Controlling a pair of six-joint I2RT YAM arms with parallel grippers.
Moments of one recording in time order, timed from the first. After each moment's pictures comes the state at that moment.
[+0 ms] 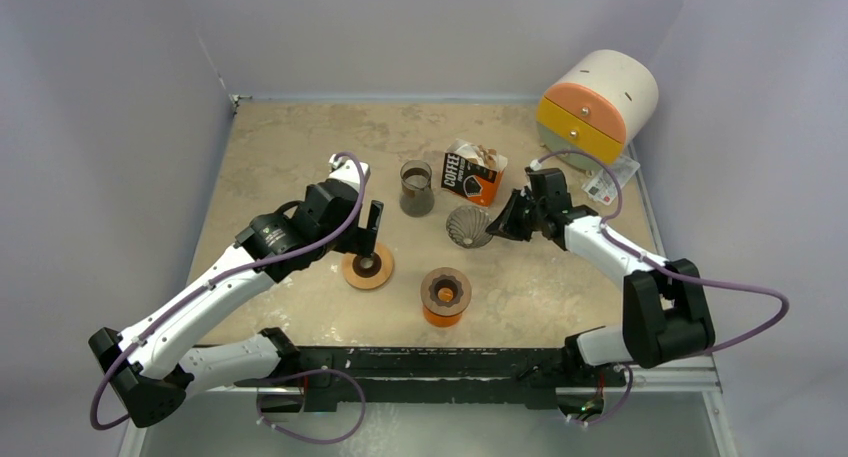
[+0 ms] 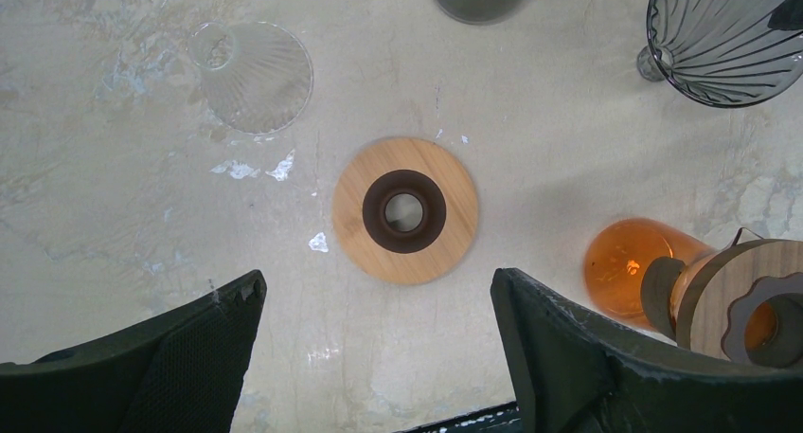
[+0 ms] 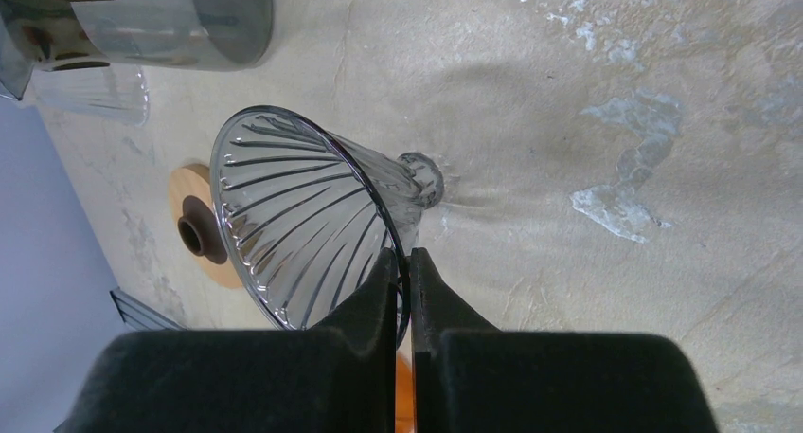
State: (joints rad) left arm -0.77 1.04 1.11 -0.88 -0.38 -0.36; right arm 0.27 1.40 0.78 -0.26 -0.32 0.70
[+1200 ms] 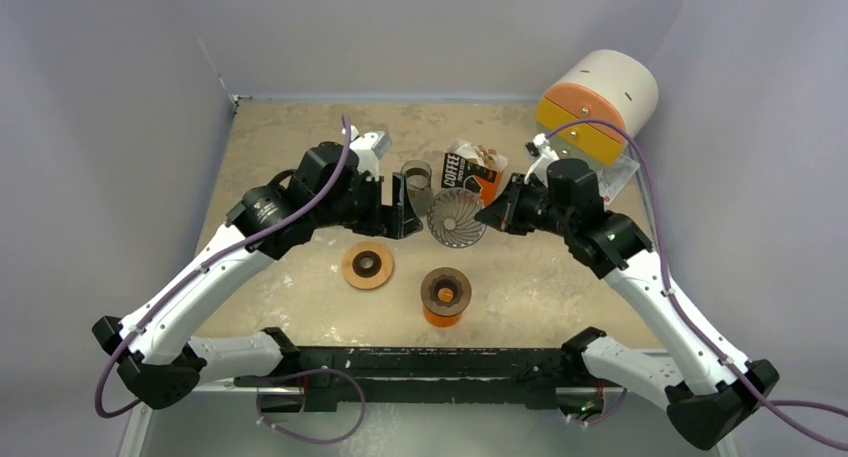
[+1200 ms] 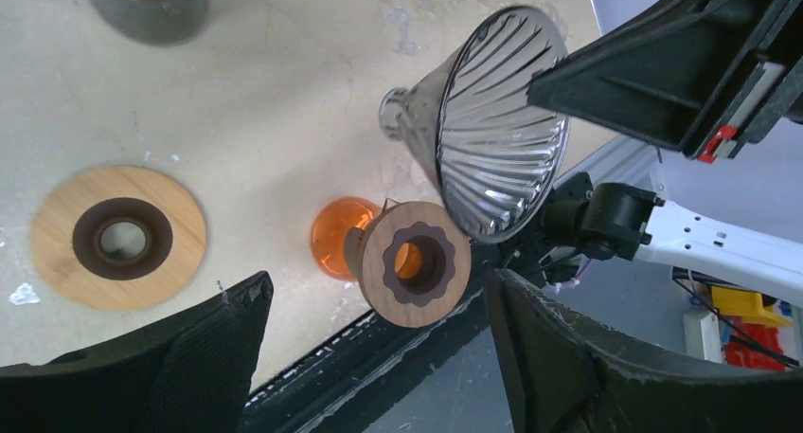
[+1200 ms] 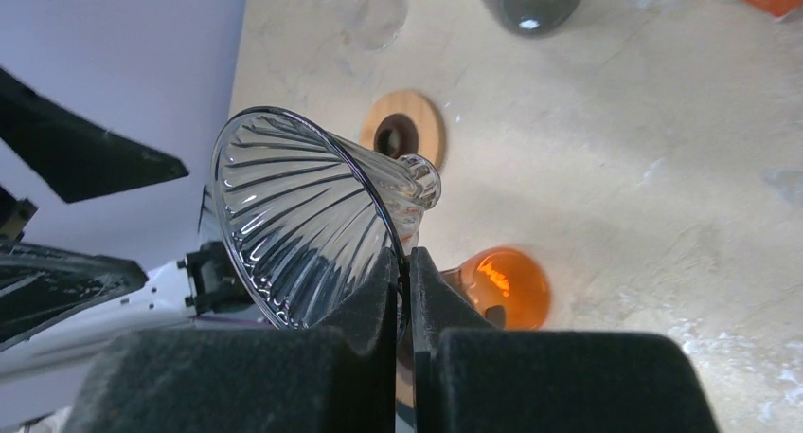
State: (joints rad) left arm -0.77 1.16 1.41 -0.88 0.09 -0.58; right arm 0.49 0.98 1.06 -0.61 -0.27 0.68
